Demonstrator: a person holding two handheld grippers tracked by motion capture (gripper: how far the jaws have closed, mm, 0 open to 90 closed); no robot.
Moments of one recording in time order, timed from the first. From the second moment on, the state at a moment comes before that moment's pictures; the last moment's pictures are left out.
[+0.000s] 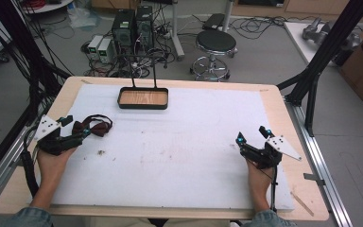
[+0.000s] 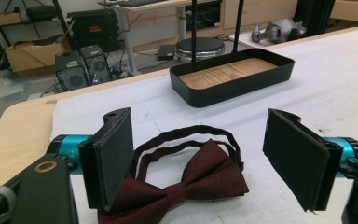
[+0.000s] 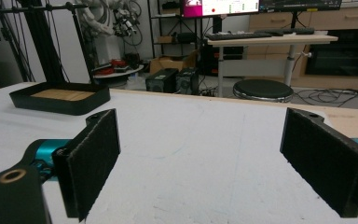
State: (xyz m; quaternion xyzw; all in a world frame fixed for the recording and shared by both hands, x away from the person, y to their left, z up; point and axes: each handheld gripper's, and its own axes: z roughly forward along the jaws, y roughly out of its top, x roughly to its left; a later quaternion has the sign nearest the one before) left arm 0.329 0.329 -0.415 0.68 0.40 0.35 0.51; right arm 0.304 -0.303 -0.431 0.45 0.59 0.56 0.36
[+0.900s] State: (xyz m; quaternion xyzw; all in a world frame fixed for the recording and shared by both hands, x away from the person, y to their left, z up) left arm 0.328 0.326 -0.415 0.68 0.38 0.35 0.51; right arm 0.304 -0.302 -0.431 0.45 0.60 0.56 0.37
